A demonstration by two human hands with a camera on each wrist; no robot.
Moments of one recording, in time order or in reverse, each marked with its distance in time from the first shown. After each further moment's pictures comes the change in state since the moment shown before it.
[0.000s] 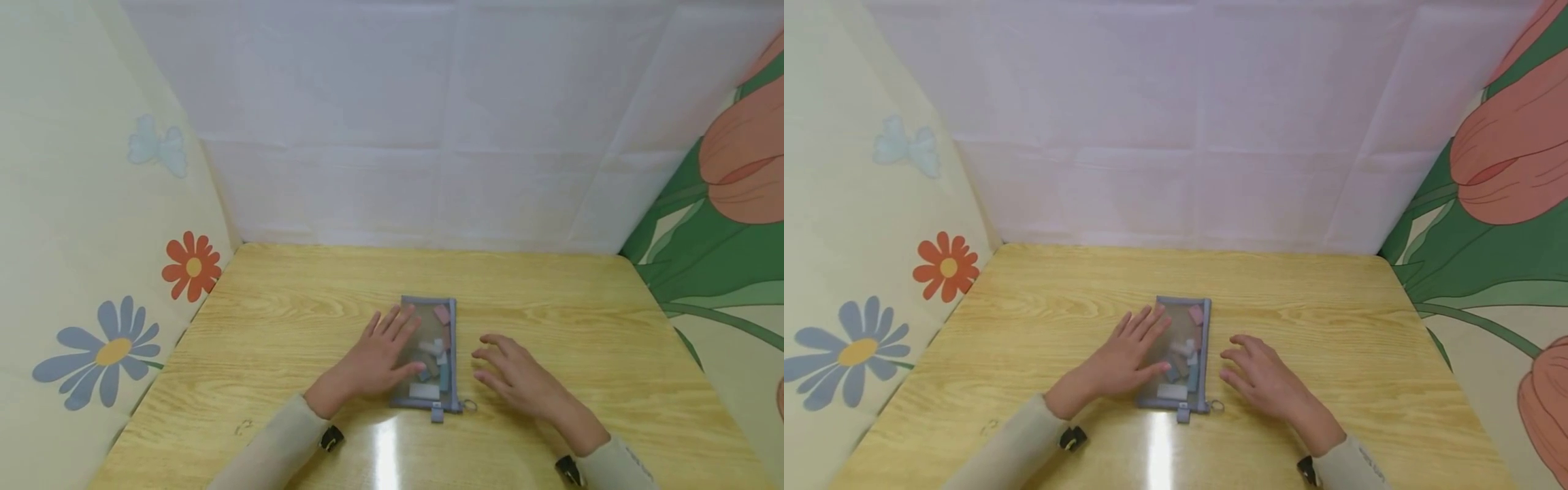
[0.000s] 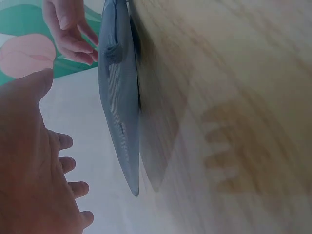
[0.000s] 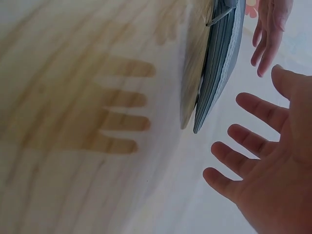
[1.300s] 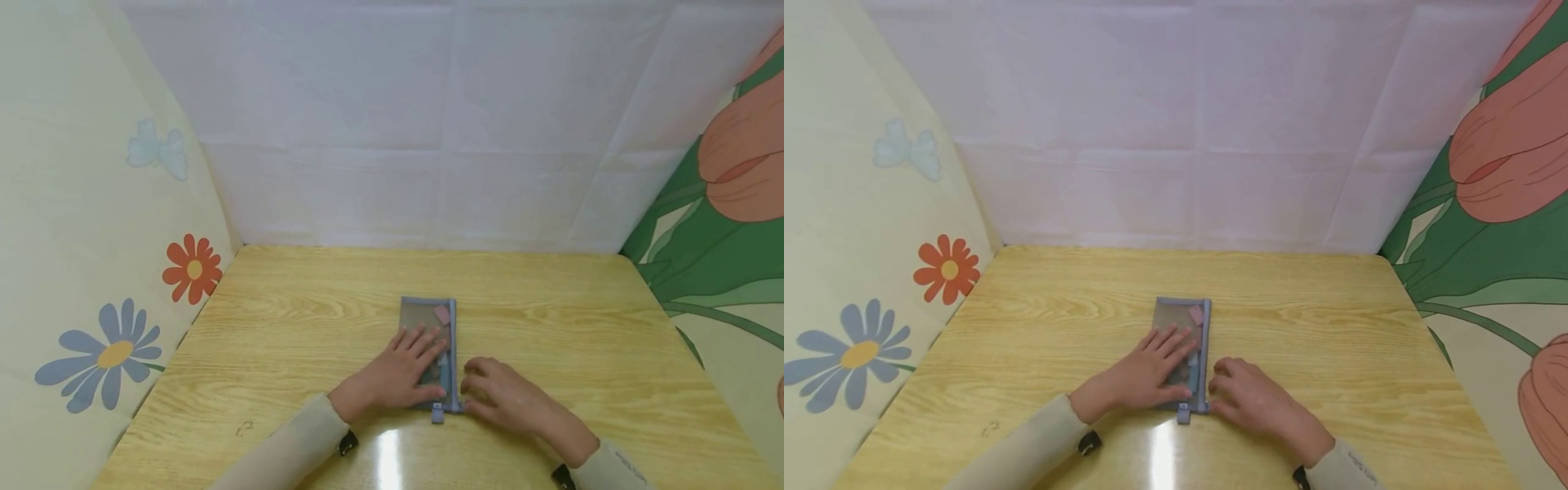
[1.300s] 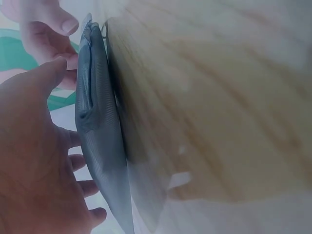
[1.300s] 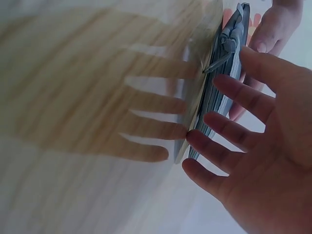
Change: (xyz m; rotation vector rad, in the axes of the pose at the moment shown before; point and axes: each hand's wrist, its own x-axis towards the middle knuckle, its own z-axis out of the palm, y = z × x) left_hand 0.014 0.026 0.018 0.045 -0.152 0.078; right_hand -0.003 -0.022 0.008 -0.031 -0.205 -0.106
